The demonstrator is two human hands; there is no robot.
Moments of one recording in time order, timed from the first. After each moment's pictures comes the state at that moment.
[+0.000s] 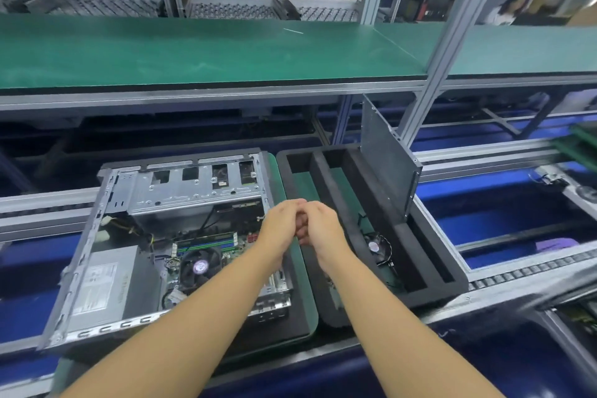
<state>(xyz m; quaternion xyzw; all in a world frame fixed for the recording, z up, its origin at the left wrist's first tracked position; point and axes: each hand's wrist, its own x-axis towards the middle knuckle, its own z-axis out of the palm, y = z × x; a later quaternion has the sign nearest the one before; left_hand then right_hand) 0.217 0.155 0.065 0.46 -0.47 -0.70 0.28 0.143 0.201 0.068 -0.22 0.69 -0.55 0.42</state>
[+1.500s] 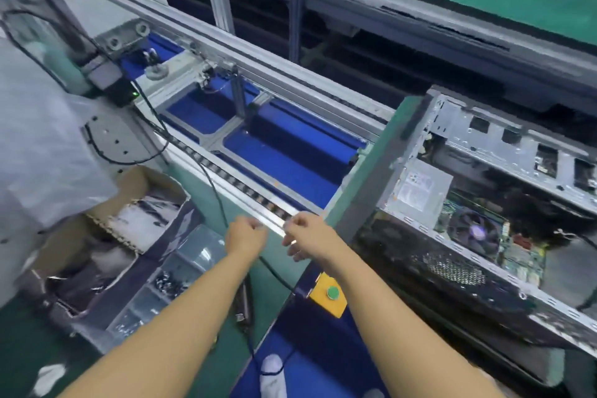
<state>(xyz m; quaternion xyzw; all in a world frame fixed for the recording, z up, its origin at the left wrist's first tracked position) 0.728 0.248 -0.073 0.85 -0.26 -0.36 0.27 0.582 0.213 -0.014 -0.53 0.53 -0.10 0.65</state>
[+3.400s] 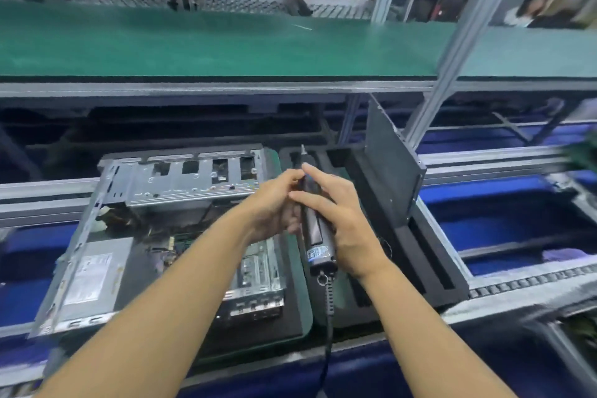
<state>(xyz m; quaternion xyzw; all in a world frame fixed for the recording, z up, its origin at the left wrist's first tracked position) 0.231 0.138 0.124 0.33 -0.50 -0.78 0.18 0.104 0.245 0.098 -0.72 0.53 -0.45 0.07</state>
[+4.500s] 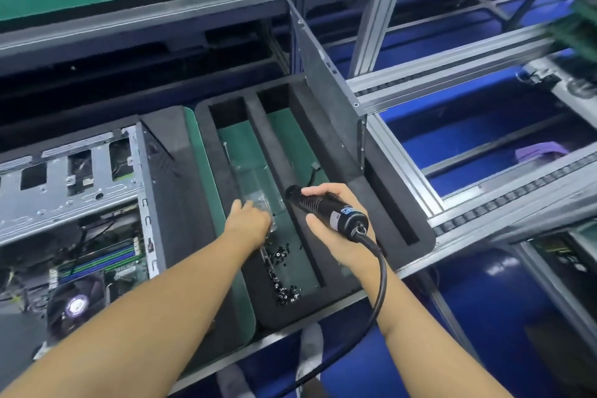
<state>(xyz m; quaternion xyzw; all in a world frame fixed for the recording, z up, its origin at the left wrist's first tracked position) 0.083 0.108 -0.099 0.30 -0.91 0.02 -0.29 -0.044 0.279 -0.030 -0.43 0.61 -0.62 0.26</state>
